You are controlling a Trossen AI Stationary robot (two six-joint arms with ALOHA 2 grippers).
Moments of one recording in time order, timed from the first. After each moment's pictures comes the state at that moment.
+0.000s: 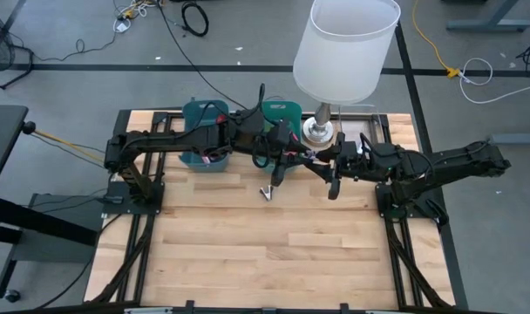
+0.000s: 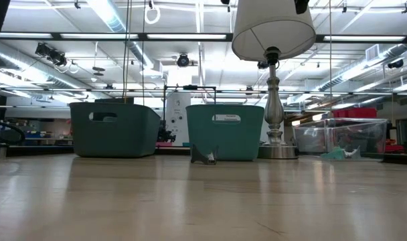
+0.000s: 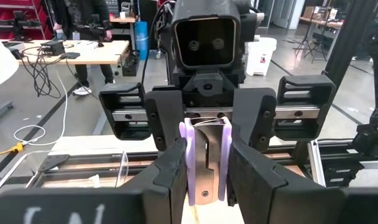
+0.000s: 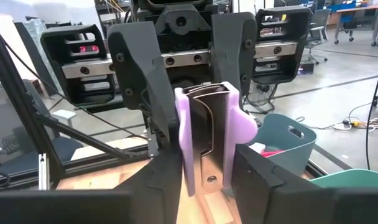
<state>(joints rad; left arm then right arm) 0.08 1.73 1.66 -0.07 0.19 0.00 0.13 0.98 0.84 0.09 0.32 0.14</state>
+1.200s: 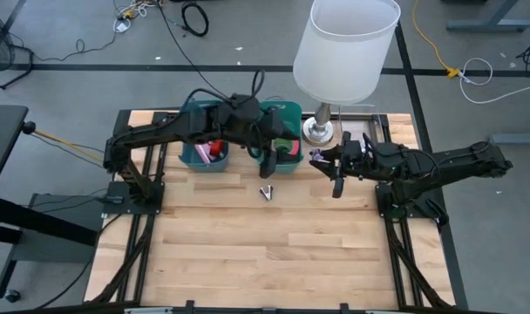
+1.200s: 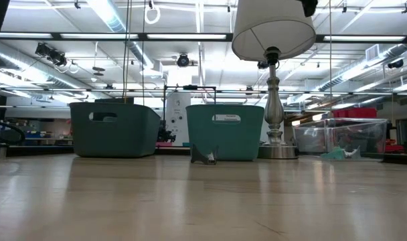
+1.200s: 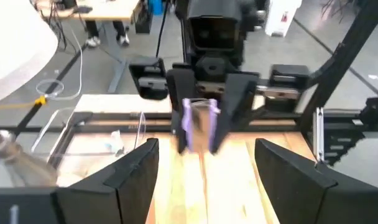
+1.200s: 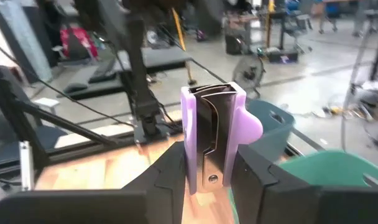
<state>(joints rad) 0.10 1.72 1.93 -0.55 0.12 0.01 0.13 0.93 0.84 -0.02 0.36 0.14</state>
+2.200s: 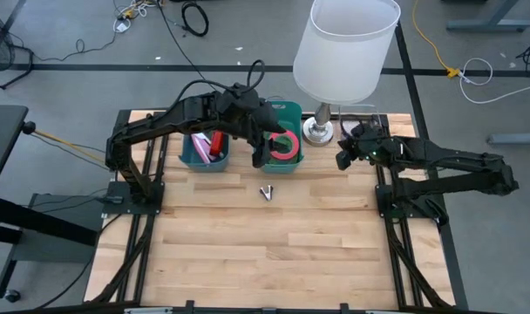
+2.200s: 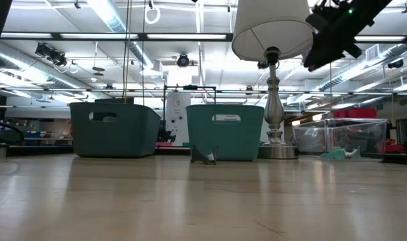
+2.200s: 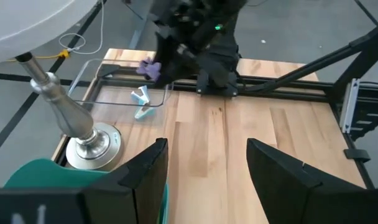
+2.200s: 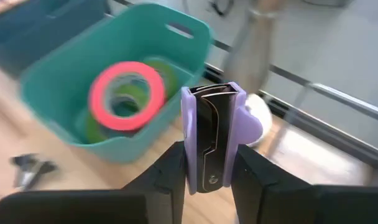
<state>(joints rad) 0.17 1.73 2.02 -0.81 0.08 0.01 -0.18 0.85 0.84 -0.74 0.53 0.49</state>
